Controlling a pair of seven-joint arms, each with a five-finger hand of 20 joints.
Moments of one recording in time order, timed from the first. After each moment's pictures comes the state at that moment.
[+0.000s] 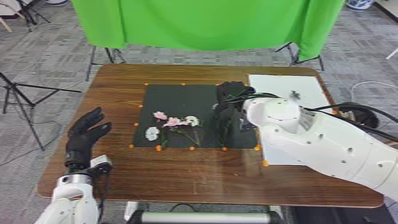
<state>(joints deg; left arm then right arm) 114.8 -59.7 -88.0 -102.6 51.5 18.6 22.3 -39.4 -47.4 17.2 -95.0 -112.5 -9.0 23.4</state>
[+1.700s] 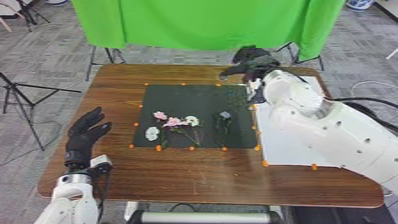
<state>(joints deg) 114.8 -59.6 -88.0 -102.6 51.6 18.4 22.2 -42.2 -46.3 29.0 -94.0 -110.9 5.6 29.1</state>
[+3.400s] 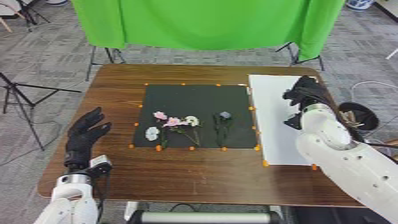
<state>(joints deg) 114.9 -59.6 -88.3 -102.7 51.8 18.2 21.8 -68.6 -42.7 49.6 -92.2 -114.4 19.3 37.2</state>
